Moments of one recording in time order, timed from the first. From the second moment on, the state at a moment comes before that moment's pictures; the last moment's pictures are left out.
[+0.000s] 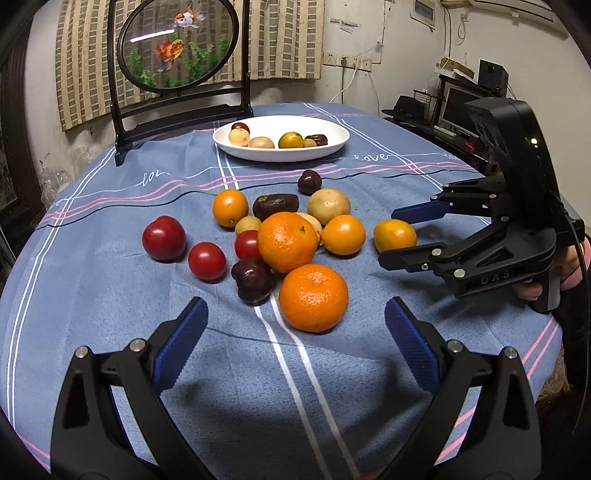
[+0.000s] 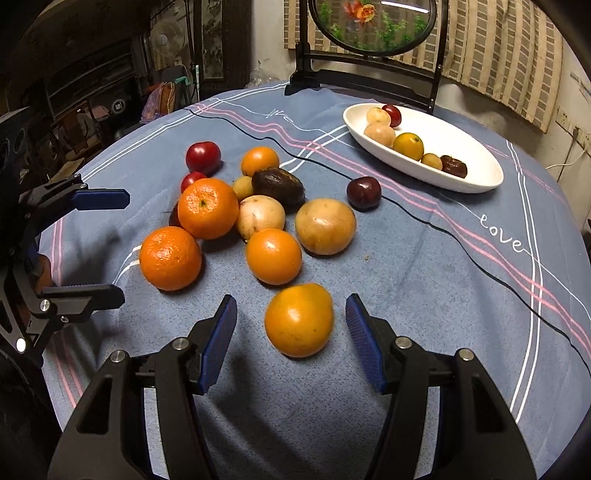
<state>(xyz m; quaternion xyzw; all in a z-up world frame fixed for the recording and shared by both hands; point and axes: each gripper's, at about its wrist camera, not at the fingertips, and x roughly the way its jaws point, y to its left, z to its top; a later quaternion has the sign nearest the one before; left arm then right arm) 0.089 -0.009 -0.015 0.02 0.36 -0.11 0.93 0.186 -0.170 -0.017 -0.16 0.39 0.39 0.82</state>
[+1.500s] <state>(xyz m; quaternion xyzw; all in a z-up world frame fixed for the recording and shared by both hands) 0.113 -0.030 -0.029 0.02 0.42 -0.13 0.90 0.195 -0.175 -0.021 -0.16 0.41 0.37 0.82</state>
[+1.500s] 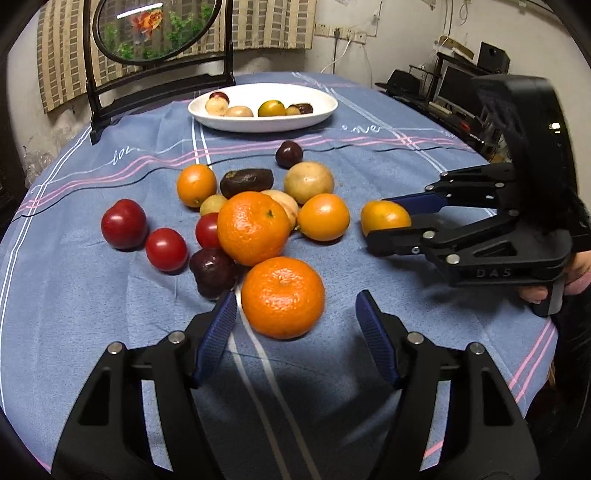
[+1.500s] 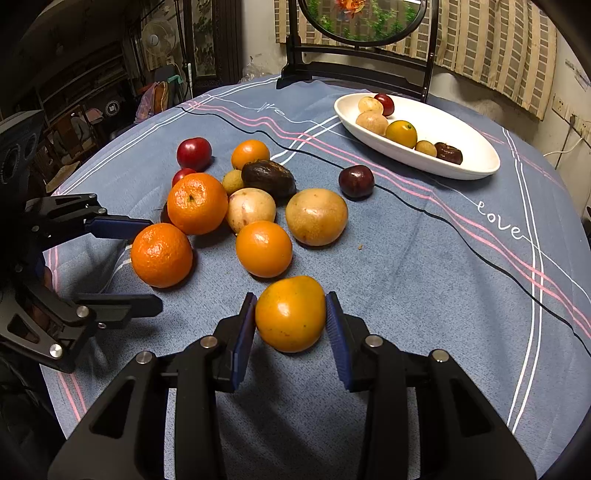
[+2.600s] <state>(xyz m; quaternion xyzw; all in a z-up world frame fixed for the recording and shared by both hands) 0.138 -0.006 0.018 -0.02 0.39 -0.18 0.90 0.199 -0.193 0.001 -0.05 0.37 0.42 0.83</state>
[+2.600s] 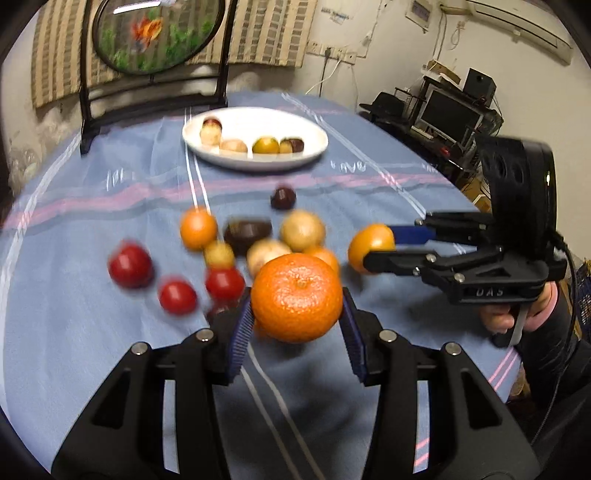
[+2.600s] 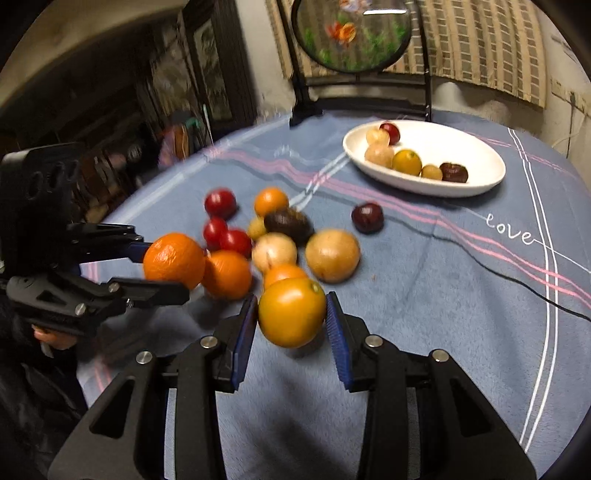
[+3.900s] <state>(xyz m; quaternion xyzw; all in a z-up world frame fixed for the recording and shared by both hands) 0.271 0.011 0.056 -0.04 0.37 -0.17 0.91 0.259 -0.200 -0.018 -0.13 0.46 0.33 0.81</state>
